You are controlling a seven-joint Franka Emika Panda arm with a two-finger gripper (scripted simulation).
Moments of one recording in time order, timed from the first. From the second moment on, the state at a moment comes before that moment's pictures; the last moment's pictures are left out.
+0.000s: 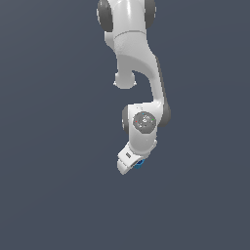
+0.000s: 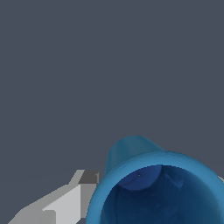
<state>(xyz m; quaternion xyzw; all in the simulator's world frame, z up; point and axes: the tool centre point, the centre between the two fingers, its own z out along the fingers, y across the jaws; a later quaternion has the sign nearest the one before) 0.066 0.057 0.040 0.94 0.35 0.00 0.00</state>
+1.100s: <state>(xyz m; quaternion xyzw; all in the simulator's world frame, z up) 0.027 0.132 0.122 0.94 0.35 0.00 0.00</state>
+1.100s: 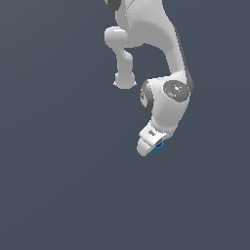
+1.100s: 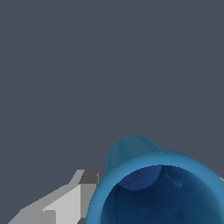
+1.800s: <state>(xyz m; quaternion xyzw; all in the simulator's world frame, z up) -0.011 0.215 0.213 0.94 0.35 0.00 0.00</state>
